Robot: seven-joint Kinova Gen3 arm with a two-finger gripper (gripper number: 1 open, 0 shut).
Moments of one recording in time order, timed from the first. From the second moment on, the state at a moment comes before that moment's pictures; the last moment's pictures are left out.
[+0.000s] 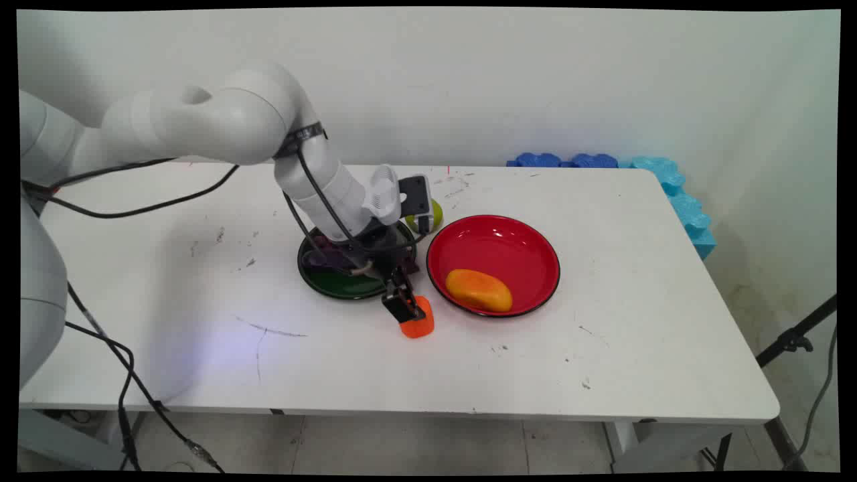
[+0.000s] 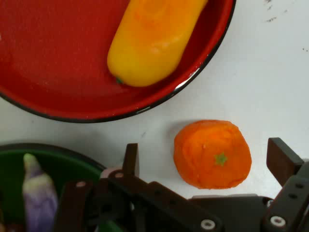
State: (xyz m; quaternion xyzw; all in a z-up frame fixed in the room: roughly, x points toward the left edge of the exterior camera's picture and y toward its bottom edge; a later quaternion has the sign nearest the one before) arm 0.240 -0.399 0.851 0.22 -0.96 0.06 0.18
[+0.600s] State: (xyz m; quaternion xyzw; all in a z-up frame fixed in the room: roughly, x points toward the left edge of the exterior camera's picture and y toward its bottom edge) arm 0.312 -0.411 0.896 0.24 -0.96 0.09 0.15
